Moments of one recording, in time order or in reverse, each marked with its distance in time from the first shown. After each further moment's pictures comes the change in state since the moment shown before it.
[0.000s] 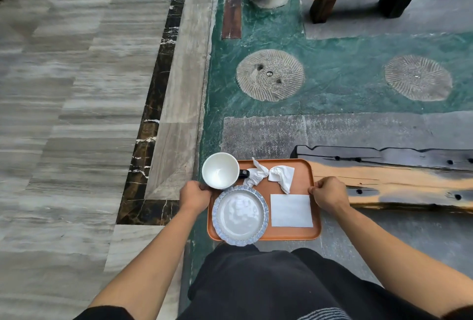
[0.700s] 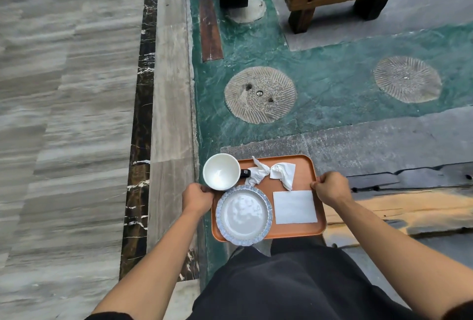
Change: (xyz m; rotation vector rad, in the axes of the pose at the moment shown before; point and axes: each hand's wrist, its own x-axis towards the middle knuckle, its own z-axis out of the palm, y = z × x) left_hand 0.218 0.137 -0.058 0.039 -0.107 0.041; right_hand 0.142 -0.172 -0.021 0.080 0.063 0.097
